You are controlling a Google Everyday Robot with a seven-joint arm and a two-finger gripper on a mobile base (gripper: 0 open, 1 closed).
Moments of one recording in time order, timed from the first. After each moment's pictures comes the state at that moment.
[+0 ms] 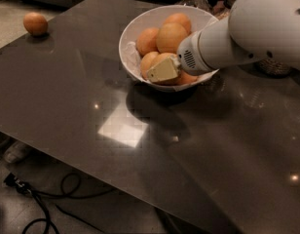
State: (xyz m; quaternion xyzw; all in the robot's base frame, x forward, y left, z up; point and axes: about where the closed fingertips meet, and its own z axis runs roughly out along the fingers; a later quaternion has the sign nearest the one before) arm 0.576 -0.055 0.916 -0.31 0.85 0.16 0.39
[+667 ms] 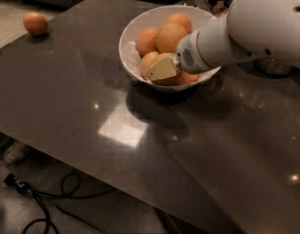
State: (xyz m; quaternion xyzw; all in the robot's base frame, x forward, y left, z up) arm 0.578 -0.053 0.917 -0.31 0.86 0.16 0.39
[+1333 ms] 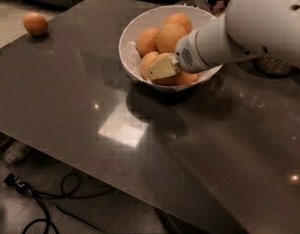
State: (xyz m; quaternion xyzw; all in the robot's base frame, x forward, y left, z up) arm 0.581 -0.051 0.916 -0.31 0.86 0.17 0.38
